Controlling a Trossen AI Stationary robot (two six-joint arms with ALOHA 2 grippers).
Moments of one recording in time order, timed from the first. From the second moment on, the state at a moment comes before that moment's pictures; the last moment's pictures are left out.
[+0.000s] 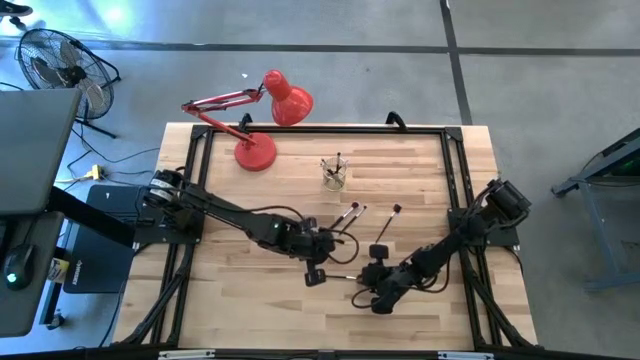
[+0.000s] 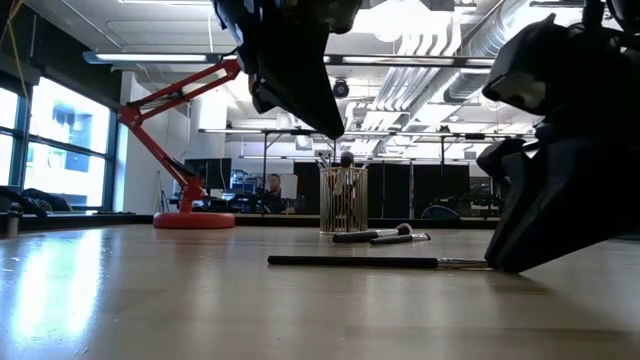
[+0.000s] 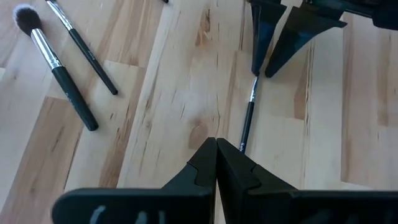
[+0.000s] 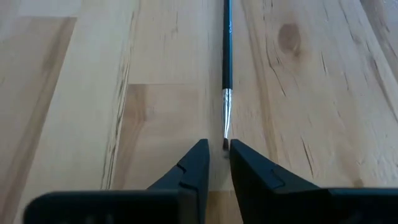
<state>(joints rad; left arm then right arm) -0.30 1.82 1.36 -0.46 -0.17 -0.45 0.61 1.83 0.74 0.15 0.42 0.49</state>
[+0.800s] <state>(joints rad) -0.30 1.82 1.36 -0.35 -0.22 -0.45 0.55 1.78 0.73 0.12 0.36 0.40</state>
